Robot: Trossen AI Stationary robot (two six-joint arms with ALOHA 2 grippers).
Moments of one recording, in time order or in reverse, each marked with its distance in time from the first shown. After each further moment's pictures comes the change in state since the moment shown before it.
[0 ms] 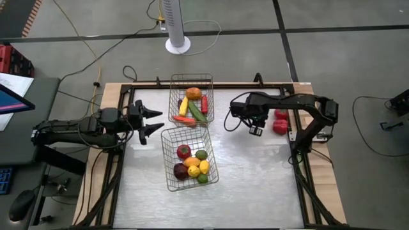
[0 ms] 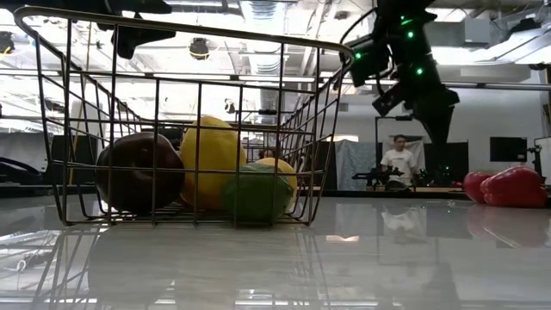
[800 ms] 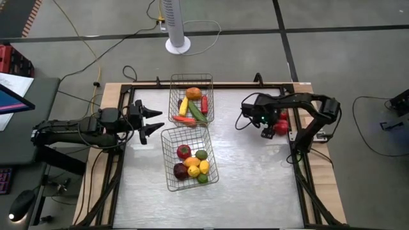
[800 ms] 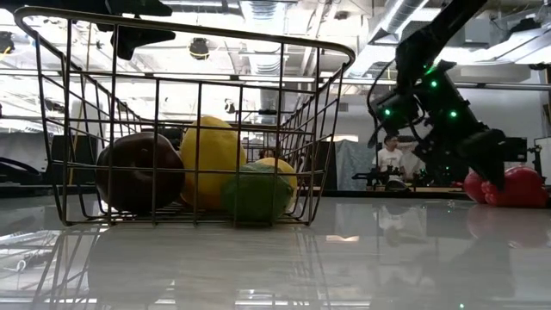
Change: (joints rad) left arm 0.000 0.000 0.000 -0.009 -0.014 -0.002; right arm -0.172 -0.001 -0.317 0.138 -0.069 -0.124
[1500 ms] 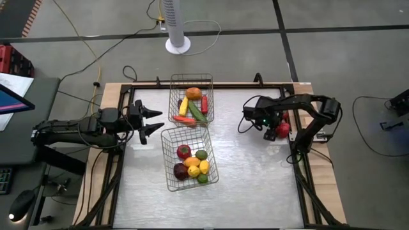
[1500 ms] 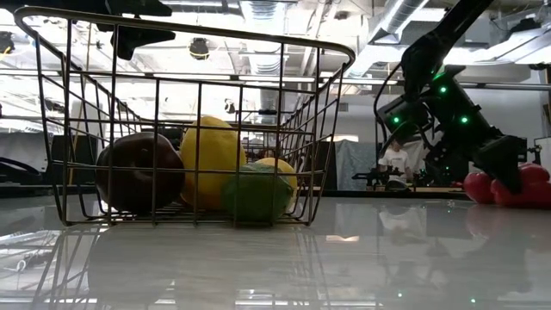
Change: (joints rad) left arm 0.000 0.000 0.000 -0.001 0.001 0.000; right arm -0.002 -0.001 -0.073 0.015 0.039 0.018
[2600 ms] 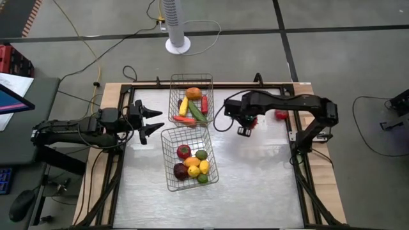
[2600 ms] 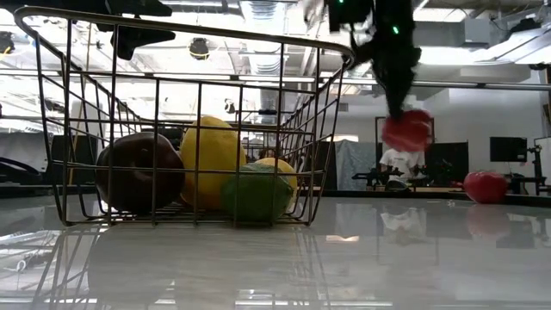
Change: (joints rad) left arm 0.000 0.000 0.000 0.000 0.001 0.000; right arm 0.289 0.002 0.625 -0.094 -0.041 0.096
